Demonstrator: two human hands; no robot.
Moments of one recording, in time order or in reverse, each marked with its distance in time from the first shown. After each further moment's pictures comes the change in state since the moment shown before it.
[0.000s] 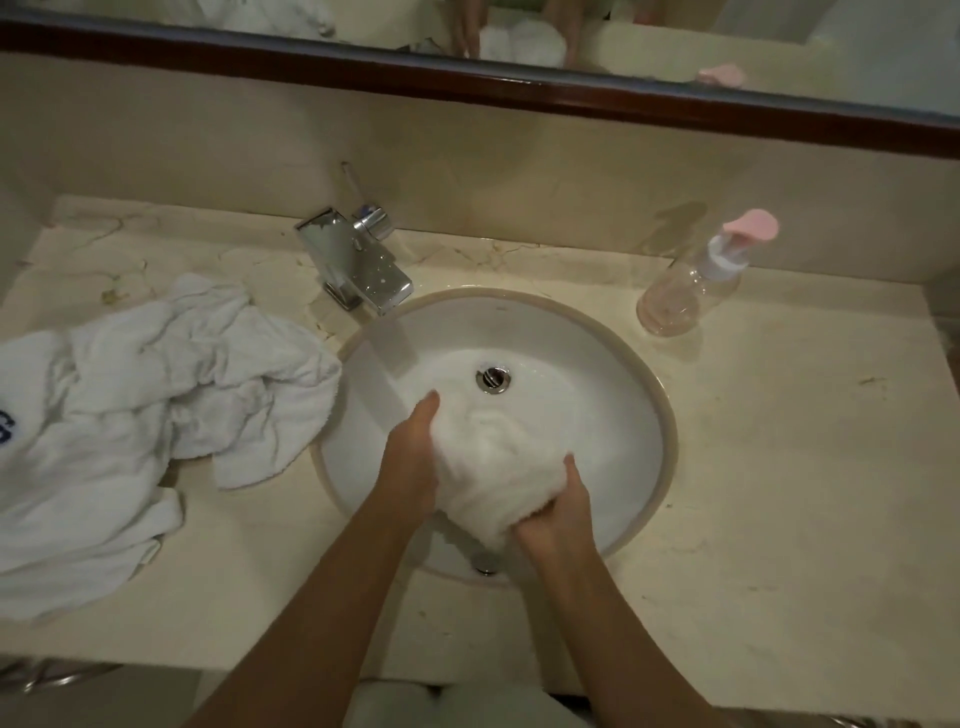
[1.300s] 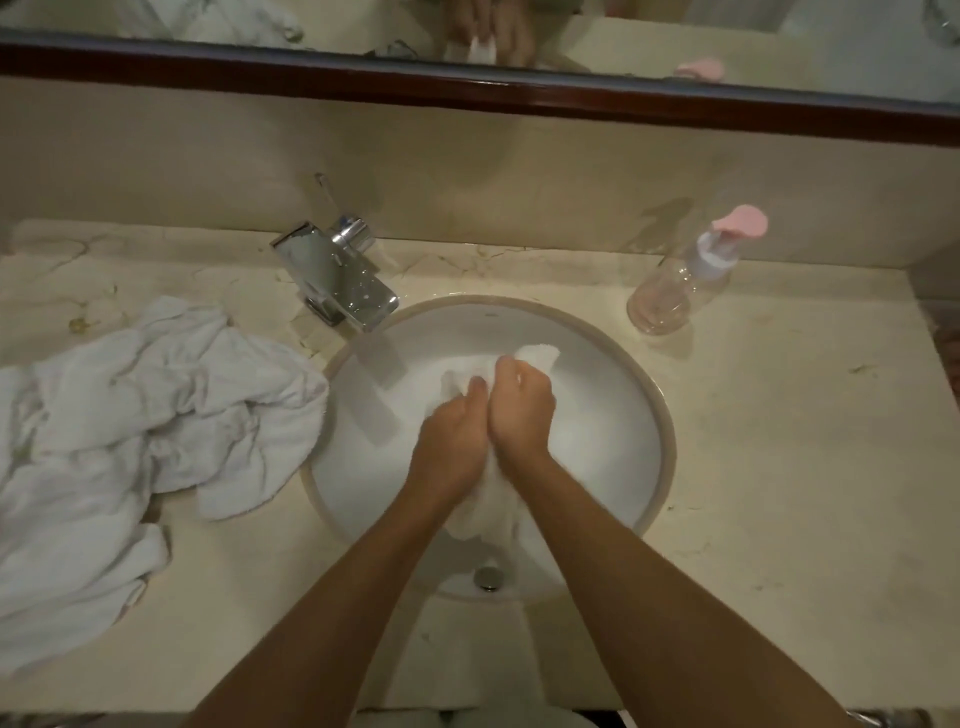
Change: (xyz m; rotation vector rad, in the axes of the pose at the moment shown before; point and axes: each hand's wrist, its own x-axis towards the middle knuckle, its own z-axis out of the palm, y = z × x) left_hand -0.019 0.021 0.040 0.788 -0.059 0.370; right_hand 0.027 -0.009 0.098 -1.157 0.330 -0.720
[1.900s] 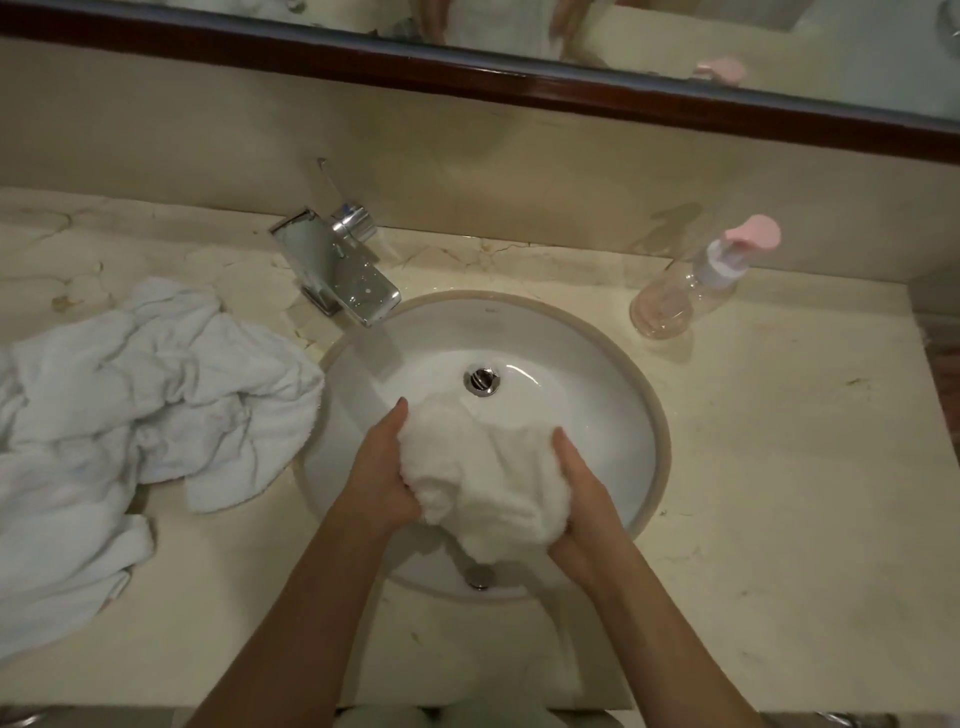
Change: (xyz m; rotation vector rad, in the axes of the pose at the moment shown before) left_hand 0.027 -0.060 -0.029 -1.077 -0.235 -0.521; right_hand -0.032 0.047 -0.076 0.635 -0.417 0.412
